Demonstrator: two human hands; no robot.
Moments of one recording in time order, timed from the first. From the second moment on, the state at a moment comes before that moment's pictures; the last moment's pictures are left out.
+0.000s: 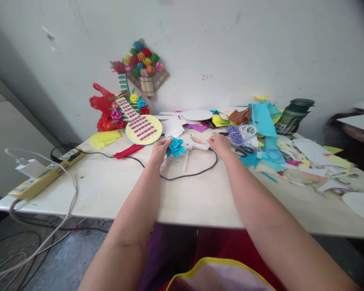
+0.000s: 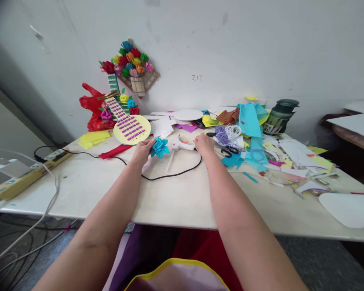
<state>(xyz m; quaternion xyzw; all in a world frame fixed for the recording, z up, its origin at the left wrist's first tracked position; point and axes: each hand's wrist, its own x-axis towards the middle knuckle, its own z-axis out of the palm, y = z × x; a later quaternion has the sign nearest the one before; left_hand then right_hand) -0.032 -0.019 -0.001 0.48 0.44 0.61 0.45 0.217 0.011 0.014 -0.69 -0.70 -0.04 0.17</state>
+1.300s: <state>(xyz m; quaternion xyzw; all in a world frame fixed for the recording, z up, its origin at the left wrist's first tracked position) -0.031 -0.015 -0.003 0.49 0.47 0.65 0.34 0.197 0.013 0.008 -0.60 -0.67 0.15 0.41</state>
